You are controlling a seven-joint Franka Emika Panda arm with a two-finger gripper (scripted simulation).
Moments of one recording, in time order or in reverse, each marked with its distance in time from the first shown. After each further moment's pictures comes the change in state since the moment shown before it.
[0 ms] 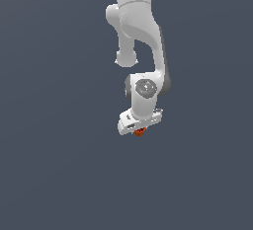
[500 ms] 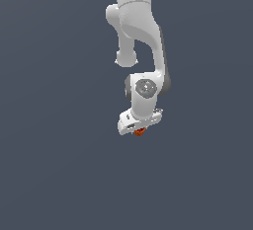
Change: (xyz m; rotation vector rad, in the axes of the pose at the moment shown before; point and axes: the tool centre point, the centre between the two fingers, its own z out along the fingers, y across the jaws) arm 0.000 0.000 0.000 0.000 0.000 0.000
